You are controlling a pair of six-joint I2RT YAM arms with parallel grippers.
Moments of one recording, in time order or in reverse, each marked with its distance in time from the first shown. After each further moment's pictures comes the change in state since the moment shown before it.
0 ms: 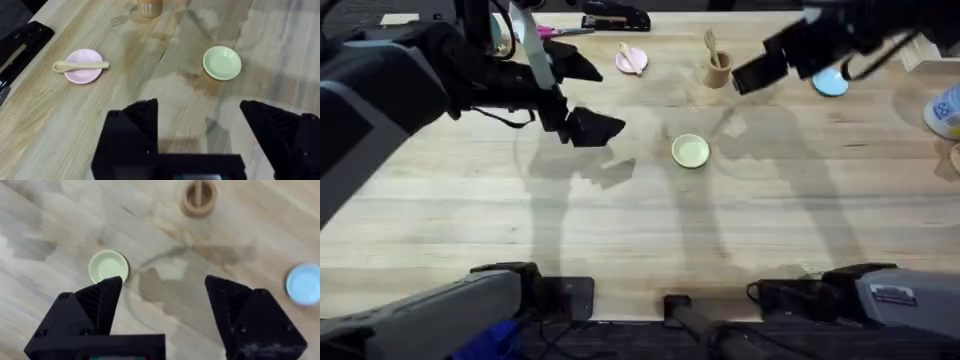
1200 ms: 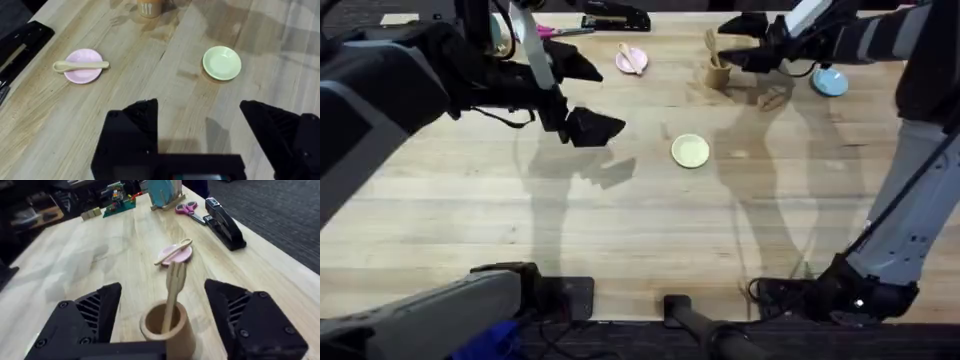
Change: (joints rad) left arm 0.000 0.000 0.000 0.000 0.000 -0.002; right arm -0.314 0.918 0.230 1.070 -1.323 -0.133
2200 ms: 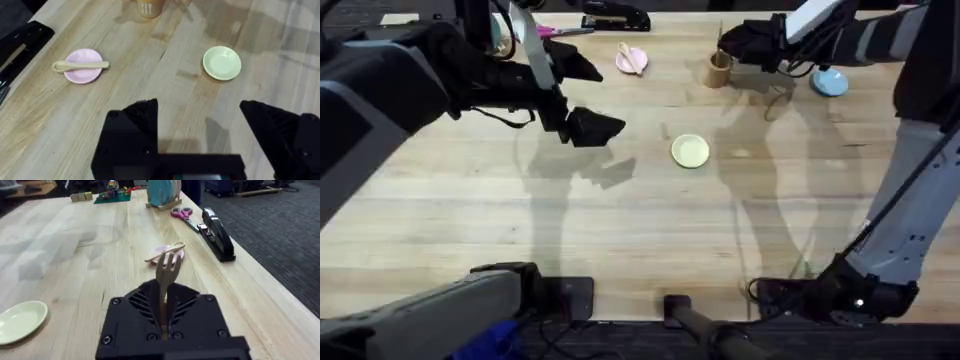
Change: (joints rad) left arm 0.000 0.000 0.000 0.000 0.000 0.000; right arm -0.001 0.018 0.000 0.010 -0.002 -0.247
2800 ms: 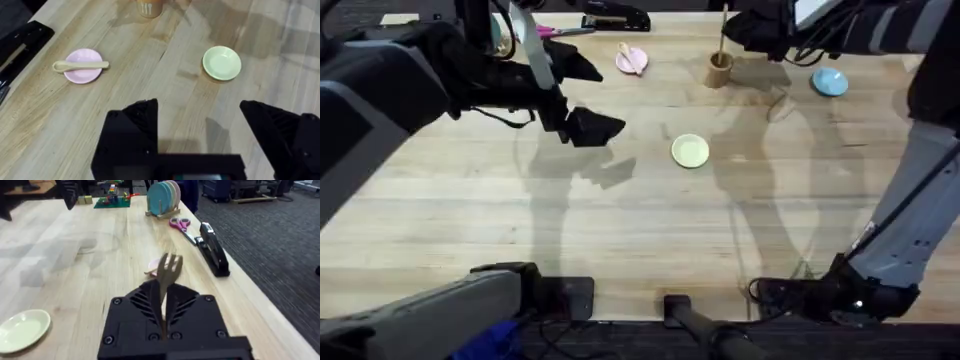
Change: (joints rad) left arm 0.000 0.000 0.000 0.000 0.000 0.000; right arm 0.000 -0.072 0.000 -0.018 0.000 0.000
